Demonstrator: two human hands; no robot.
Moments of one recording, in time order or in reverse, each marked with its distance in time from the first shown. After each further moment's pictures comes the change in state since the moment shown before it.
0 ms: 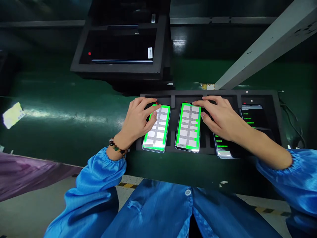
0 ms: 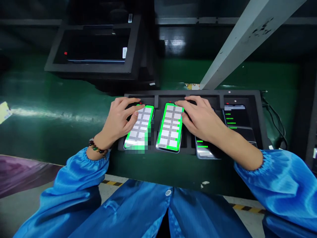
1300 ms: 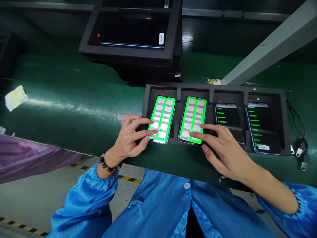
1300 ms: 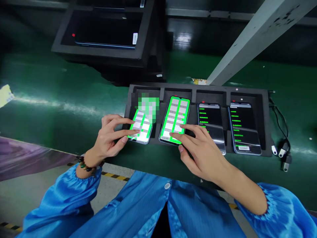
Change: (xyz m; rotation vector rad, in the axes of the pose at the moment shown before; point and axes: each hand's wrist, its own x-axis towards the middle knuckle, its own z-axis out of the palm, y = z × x) left_hand -0.095 0.016 -0.025 -0.173 0.067 0.100; right_hand -0.078 -0.066 0.015 0.131 -0.023 -0.119
